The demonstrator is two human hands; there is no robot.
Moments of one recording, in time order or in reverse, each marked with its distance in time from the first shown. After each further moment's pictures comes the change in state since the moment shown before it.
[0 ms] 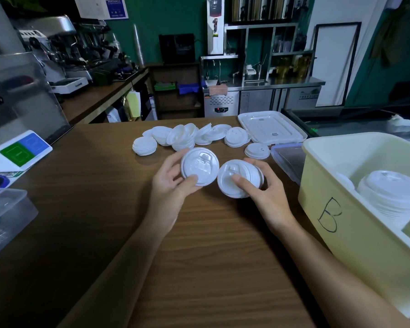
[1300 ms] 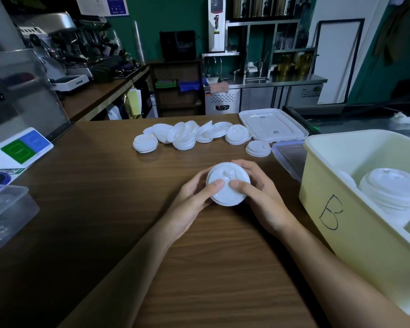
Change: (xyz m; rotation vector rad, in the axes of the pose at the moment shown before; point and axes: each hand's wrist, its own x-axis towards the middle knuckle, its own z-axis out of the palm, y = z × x) left_hand -0.006 -0.025 0.012 -0.005 -0.367 -0.208; right_hand -0.002 0.003 0.002 0.175 -0.289 0.061
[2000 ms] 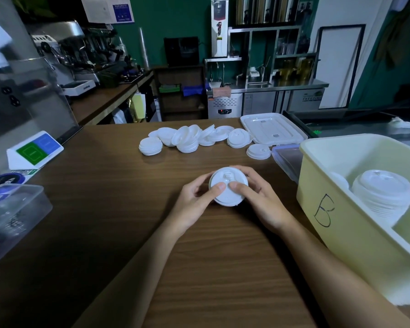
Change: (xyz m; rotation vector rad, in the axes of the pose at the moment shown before) left_hand -0.003 -0.005 0.000 0.265 0.158 0.055; right_hand -0.003 0.001 -0.004 -0.129 -0.023 -0.009
